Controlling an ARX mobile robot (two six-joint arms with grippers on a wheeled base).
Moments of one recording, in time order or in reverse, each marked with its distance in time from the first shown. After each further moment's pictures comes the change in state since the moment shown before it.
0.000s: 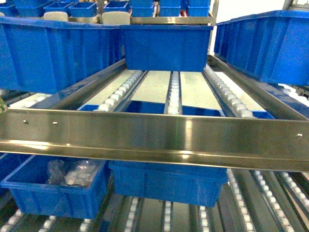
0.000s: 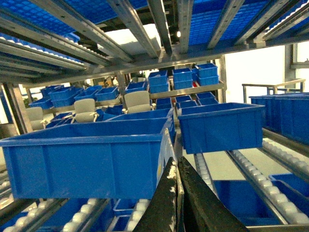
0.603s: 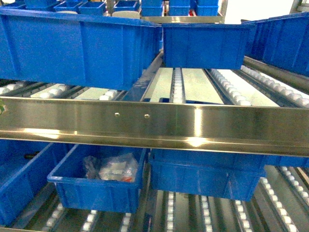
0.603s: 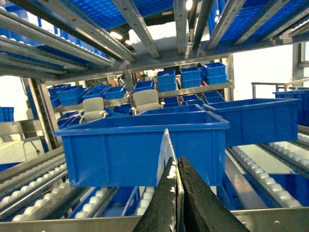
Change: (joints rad) left arm 0.000 0.000 0.000 0.000 0.000 0.000; right arm 0.000 0.000 0.000 -0.002 0.000 0.000
